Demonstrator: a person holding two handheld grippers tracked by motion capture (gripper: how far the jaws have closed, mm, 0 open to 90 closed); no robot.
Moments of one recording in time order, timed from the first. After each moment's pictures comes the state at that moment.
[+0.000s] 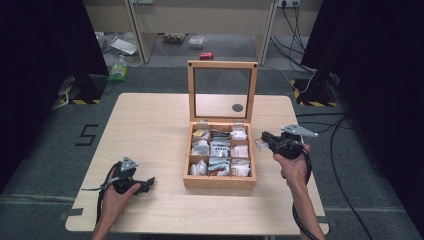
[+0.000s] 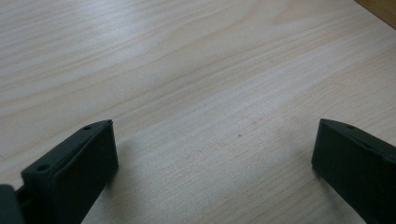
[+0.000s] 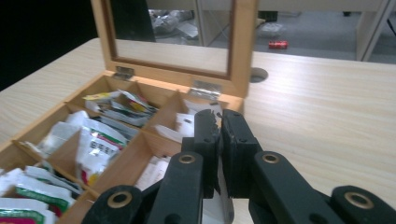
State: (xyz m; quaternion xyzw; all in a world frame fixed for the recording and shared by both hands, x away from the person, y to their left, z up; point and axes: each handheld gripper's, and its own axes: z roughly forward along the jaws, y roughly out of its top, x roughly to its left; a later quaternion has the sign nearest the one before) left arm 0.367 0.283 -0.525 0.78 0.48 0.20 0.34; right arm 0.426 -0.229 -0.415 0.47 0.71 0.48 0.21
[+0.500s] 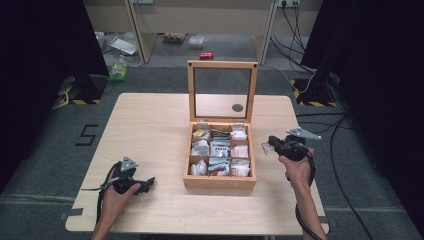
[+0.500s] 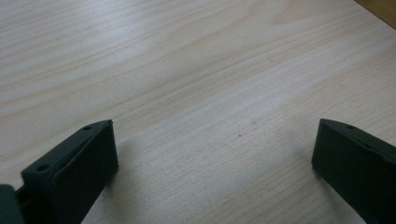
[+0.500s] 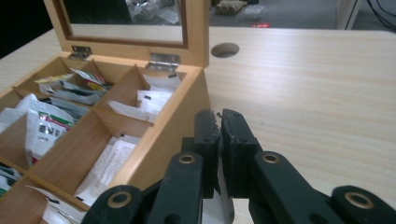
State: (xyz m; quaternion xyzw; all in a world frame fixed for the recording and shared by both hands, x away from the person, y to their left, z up) left arm 0.367 0.283 -0.525 0.78 0.48 0.20 0.34; right arm 0.433 -0.249 -0.439 0.51 0.70 0.45 0.21
